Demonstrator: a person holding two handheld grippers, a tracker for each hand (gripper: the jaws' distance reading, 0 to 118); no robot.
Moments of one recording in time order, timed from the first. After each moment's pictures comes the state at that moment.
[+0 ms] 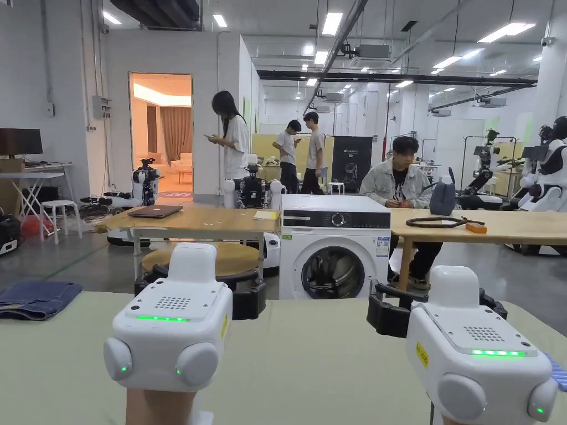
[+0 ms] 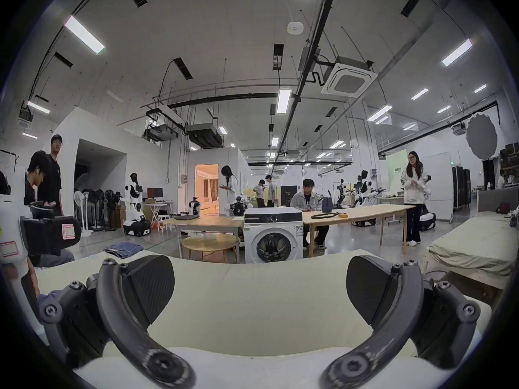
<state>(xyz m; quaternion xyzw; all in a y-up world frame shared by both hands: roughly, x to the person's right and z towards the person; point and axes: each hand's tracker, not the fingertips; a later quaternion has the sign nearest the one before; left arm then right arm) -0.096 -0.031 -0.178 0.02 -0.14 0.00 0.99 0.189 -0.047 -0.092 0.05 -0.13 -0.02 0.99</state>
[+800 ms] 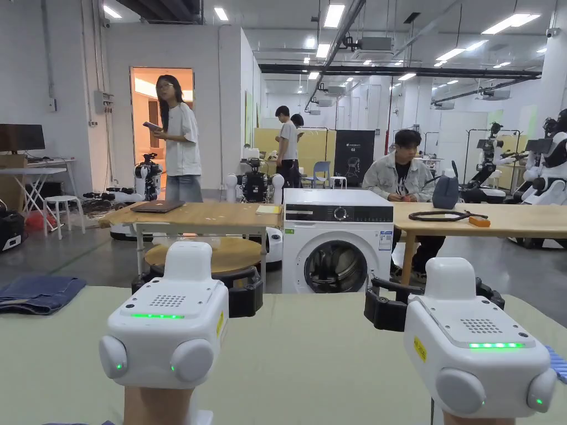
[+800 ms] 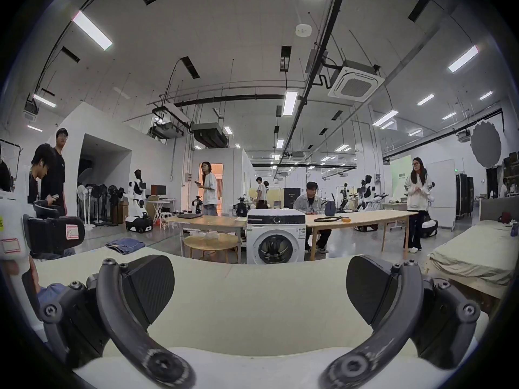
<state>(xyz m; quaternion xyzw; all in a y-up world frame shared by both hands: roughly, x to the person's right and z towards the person) -0.105 -0.036 -0.180 0.01 -0.14 0.01 0.99 0.182 -0.047 -0.093 0.05 -0.12 0.00 0.99</state>
